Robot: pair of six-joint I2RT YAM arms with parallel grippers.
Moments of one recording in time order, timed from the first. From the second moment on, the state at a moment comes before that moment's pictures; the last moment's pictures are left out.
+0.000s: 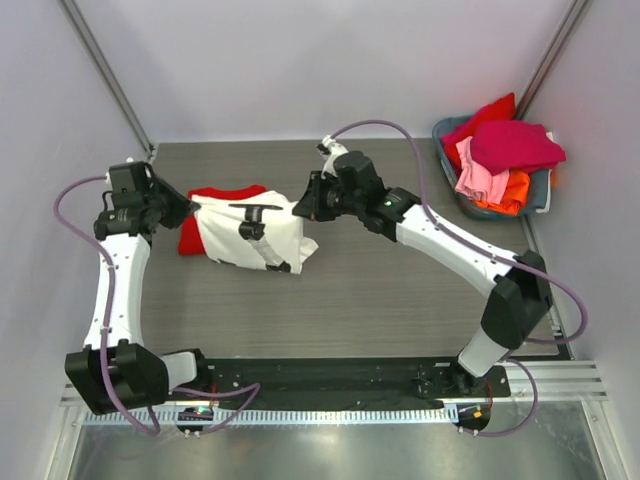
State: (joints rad) left arm 0.14 1.21 1.22 -0.68 0.20 -0.73; right arm 0.72 1.60 1.43 -0.28 -0.18 0.58
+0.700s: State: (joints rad) left arm 0.45 1.36 1.33 -0.77 0.23 -0.66; right arm 0.84 2.01 1.83 -0.29 -0.13 0.62
